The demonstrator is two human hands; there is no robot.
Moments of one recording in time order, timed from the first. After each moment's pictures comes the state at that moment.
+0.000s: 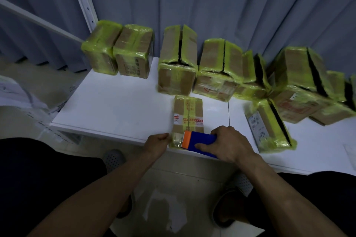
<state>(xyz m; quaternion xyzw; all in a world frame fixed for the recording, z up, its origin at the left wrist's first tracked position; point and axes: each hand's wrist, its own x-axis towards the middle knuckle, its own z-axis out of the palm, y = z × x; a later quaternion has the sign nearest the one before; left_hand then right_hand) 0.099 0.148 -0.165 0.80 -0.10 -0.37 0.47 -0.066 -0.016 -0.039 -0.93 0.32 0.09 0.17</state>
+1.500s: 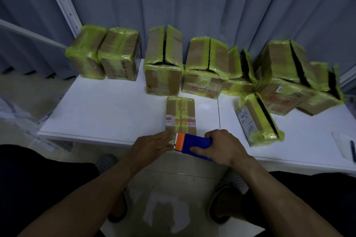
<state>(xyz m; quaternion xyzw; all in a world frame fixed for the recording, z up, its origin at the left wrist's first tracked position) 0.099 0.166 -0.161 0.72 -0.63 -0.02 0.30 -0.095 -0.026 -0.052 -0.93 0.30 0.08 0.22</state>
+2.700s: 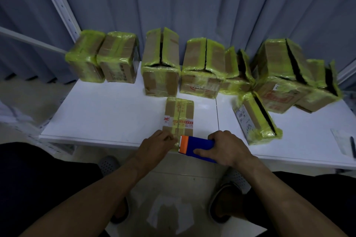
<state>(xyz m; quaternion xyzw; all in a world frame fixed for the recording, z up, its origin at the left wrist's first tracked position) 0.072 0.149 -0.136 0.76 -0.63 -0.02 0.18 -0.111 -0.032 -0.047 -0.92 0.31 0.10 0.21</state>
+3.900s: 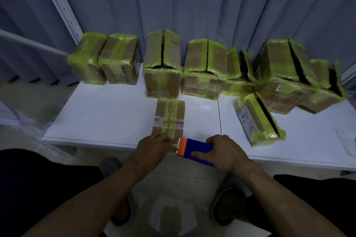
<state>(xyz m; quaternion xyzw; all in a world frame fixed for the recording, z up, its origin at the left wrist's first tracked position) 0.080 0.157 -0.130 0.77 -0.62 0.01 0.16 -0.105 -0.025 -0.061 -0.91 0.32 0.09 0.26</state>
